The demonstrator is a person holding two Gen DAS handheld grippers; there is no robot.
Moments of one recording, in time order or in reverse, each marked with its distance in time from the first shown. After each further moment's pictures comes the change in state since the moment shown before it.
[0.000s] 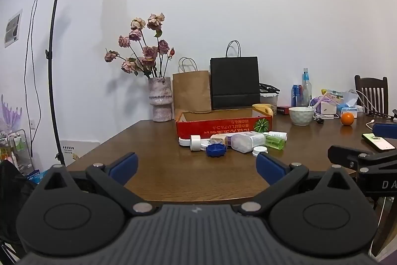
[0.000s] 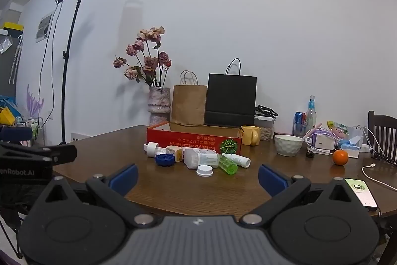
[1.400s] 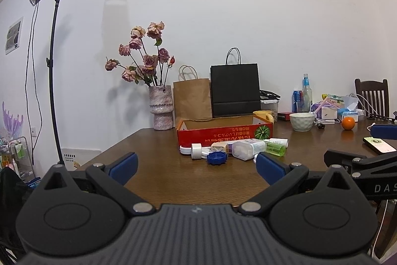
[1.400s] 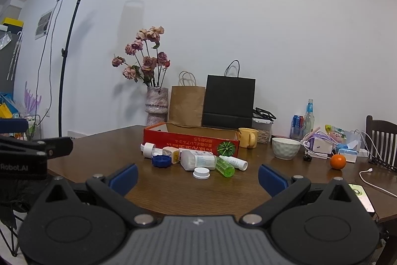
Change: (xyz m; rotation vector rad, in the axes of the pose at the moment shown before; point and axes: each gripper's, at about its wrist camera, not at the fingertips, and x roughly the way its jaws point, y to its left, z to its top) left arm 0.000 -0.002 0.002 0.021 -0.047 0.014; right arm 0.004 0.002 0.005 -0.017 -0.006 -0.006
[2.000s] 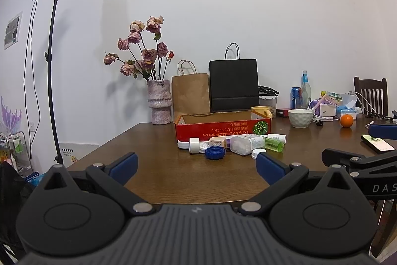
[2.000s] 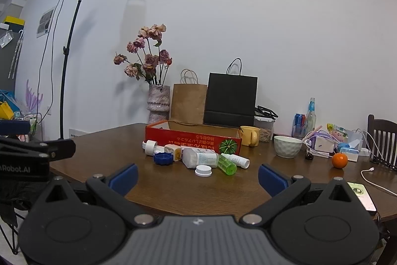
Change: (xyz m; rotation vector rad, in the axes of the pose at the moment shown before) left arm 0.001 0.000 -0.002 -0.009 0.023 -0.011; right arm 0.002 0.000 -0.005 0.003 0.006 0.001
